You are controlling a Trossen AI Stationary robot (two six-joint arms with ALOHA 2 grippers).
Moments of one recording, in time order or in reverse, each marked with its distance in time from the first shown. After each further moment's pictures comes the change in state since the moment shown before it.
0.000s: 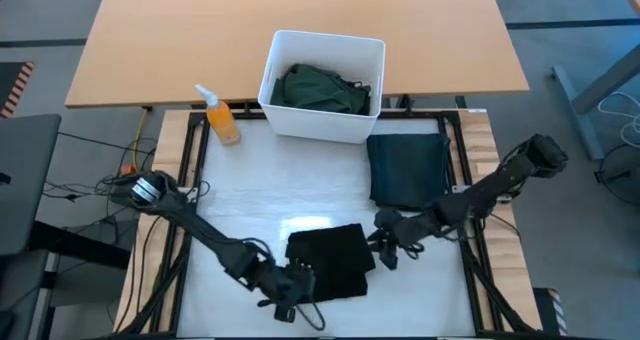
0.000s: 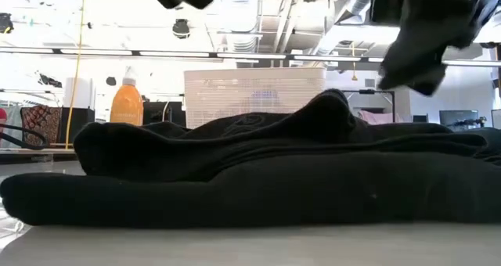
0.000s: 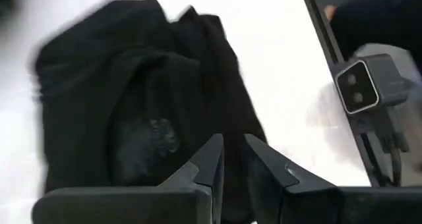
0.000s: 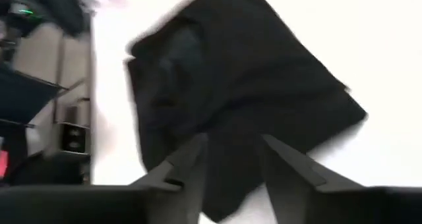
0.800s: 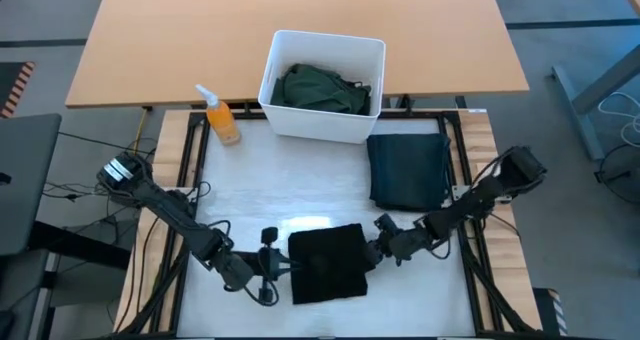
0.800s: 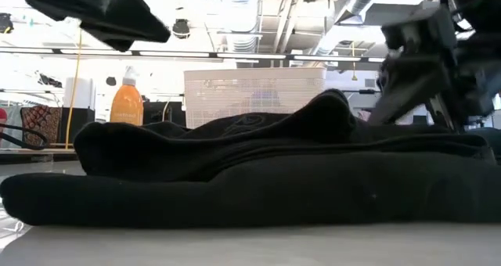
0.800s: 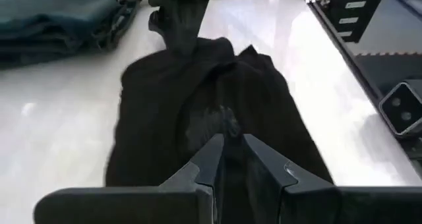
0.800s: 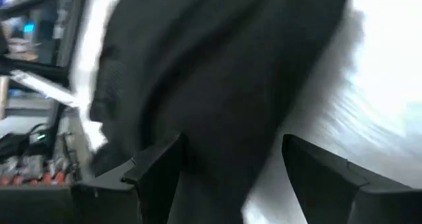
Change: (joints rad) left arm -0.075 -0.281 -0.635 0.708 -0.313 0.041; right arm 0.049 0.286 -0.178 0.486 0.133 0.632
